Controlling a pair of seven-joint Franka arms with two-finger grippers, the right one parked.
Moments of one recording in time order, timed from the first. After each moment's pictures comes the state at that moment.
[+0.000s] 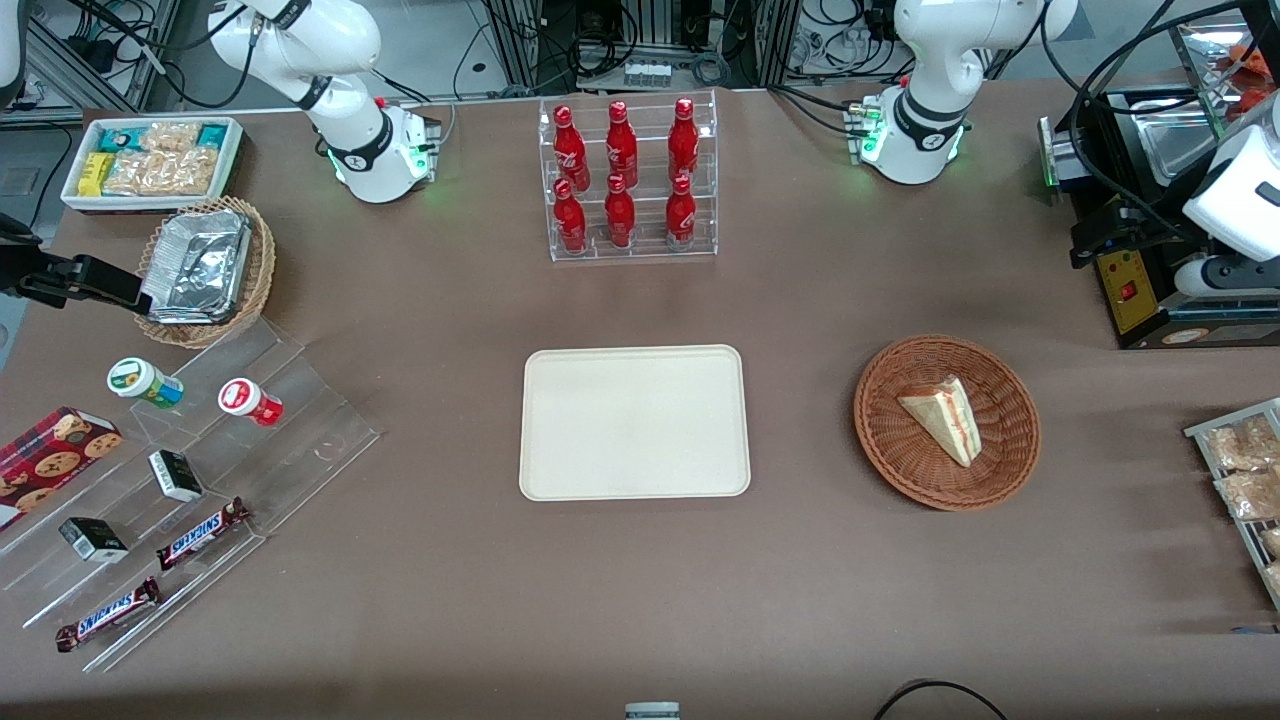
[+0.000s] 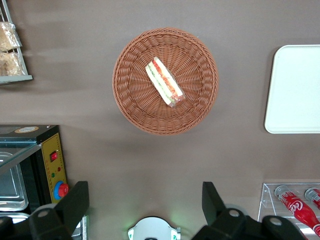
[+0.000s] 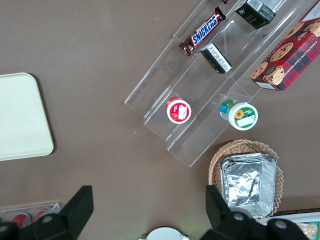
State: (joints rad) arm -0.04 0.00 -0.01 -1.52 0.01 1.39 -0.06
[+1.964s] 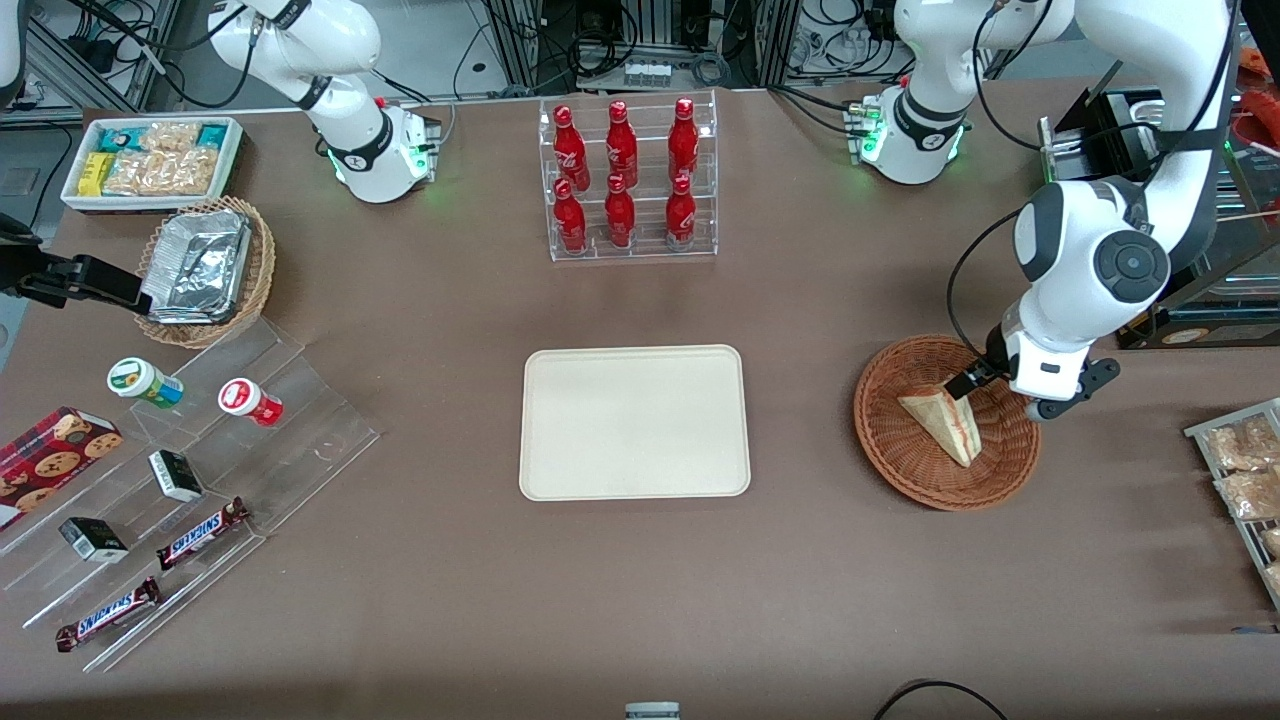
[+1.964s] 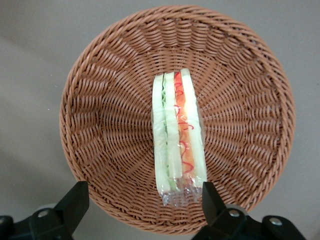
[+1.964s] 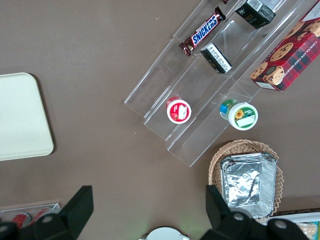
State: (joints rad) arm -0.05 0.12 -0.03 -2.23 0.03 2.32 -0.65
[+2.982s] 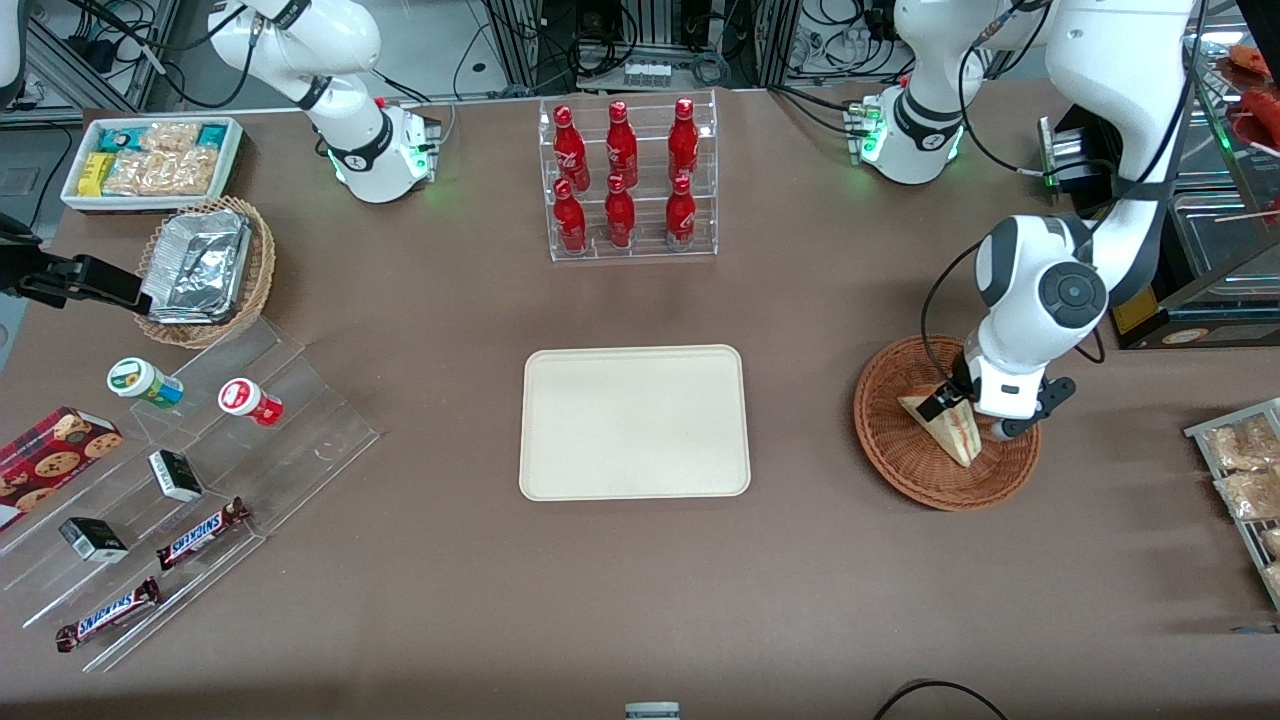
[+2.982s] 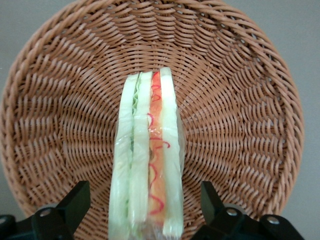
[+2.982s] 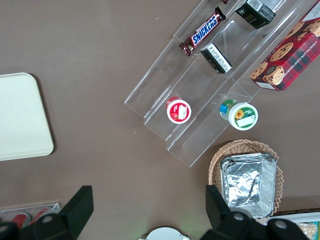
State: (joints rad) arm -0.09 0.25 -0.02 -2.25 0.04 2.50 -0.74
